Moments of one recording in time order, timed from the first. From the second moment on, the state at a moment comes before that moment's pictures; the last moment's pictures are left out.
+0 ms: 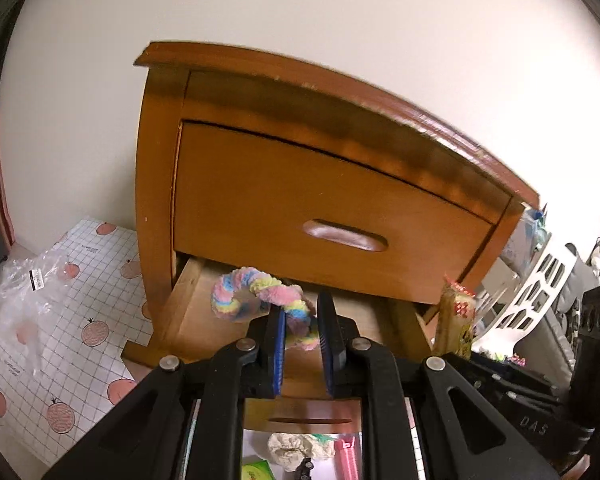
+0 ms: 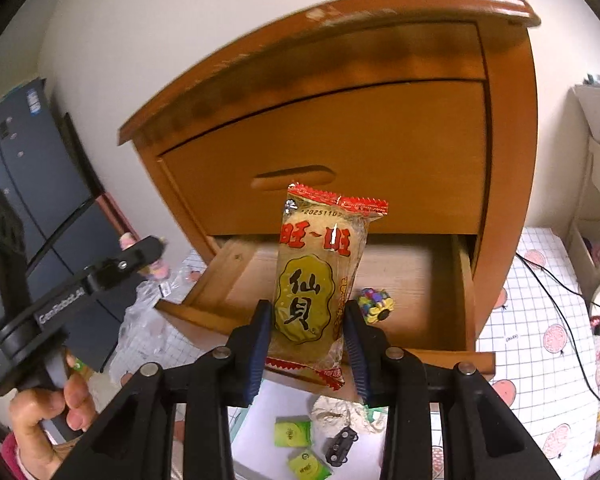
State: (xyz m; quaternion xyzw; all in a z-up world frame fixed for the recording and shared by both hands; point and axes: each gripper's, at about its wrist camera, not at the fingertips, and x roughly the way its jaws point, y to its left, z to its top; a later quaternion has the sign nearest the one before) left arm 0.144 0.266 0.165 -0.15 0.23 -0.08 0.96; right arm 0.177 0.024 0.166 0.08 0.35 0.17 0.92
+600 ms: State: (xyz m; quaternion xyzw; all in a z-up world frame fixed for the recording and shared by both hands) left arm 0.205 0.264 0.124 -0.14 0.33 -0.04 0.93; right arm 0.231 0.013 0.141 0.05 0.41 0.11 0.90
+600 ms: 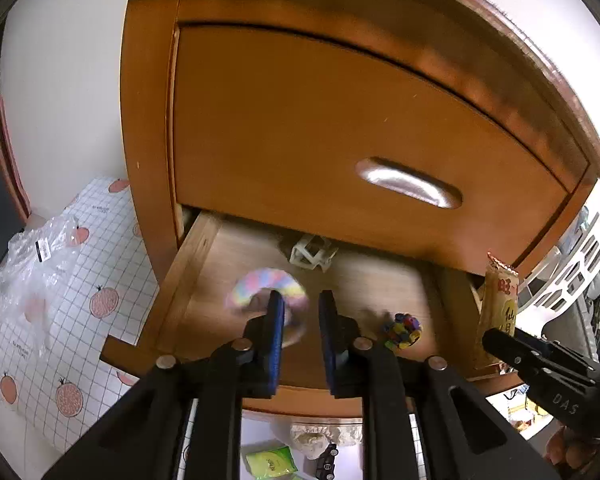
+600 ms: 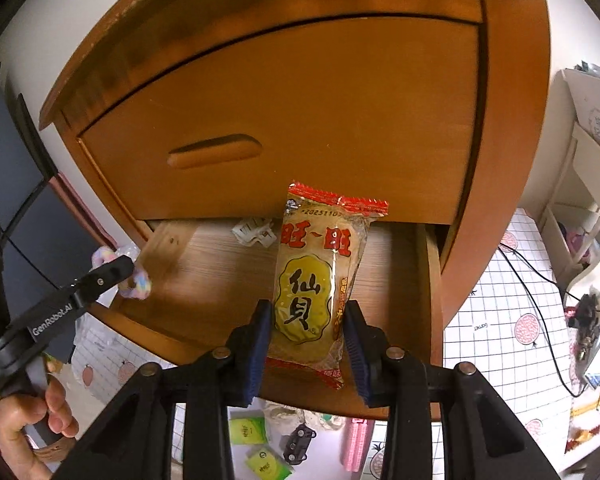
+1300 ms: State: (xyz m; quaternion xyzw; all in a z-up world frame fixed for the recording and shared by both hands) left arm 0.211 0.272 0.105 -0.13 0.36 -0.01 0.92; right arm 0.237 0.003 0.127 0.07 0.43 0.11 0.89
